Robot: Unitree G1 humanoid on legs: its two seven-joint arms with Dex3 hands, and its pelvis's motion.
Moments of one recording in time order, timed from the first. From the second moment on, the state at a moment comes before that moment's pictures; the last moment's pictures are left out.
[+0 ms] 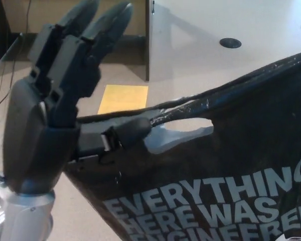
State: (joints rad) left_arm -0.23 0.37 -0.08 -0.55 0.50 -0.32 0.20; right_arm -0.03 -0.45 0.13 1.11 -0.31 -0.49 -0.13
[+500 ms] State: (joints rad) left_arm -0.25 0.37 -0.17 -0.65 0.49 -0.12 -0.05; right_arm -0.03 -0.45 0.13 1.11 -0.31 -0.50 -0.13
